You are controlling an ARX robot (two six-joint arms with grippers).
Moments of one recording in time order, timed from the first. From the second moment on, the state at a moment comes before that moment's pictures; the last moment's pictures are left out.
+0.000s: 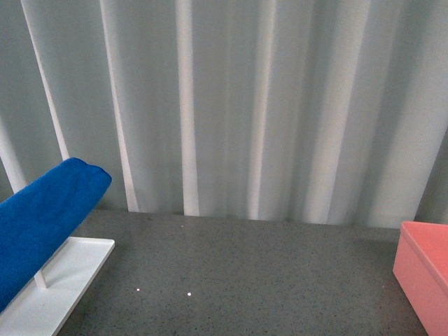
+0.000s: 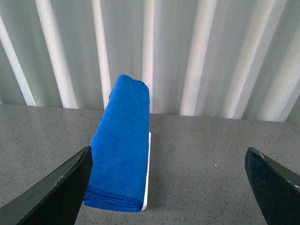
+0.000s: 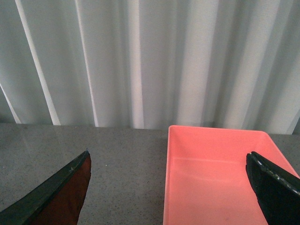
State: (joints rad) left arm 0.00 0.00 0.02 0.00 0.00 0.00; right arm 0.00 0.00 0.02 0.00 0.00 -0.01
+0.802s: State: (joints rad) left arm 0.00 0.00 0.02 0.00 0.00 0.00; right arm 0.00 0.00 0.02 0.00 0.00 -0.01
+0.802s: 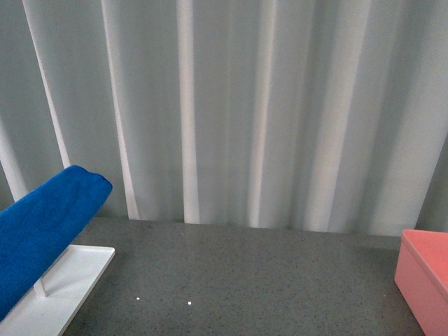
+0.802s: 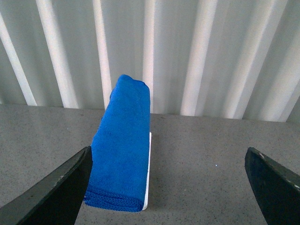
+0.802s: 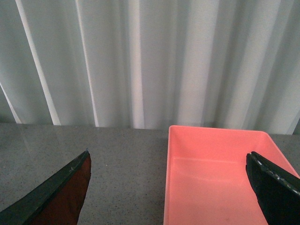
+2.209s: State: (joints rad) left arm 0.09 1.74 1.05 0.30 0.05 0.32; right arm 0.00 0.00 0.02 0.00 0.00 -0.01
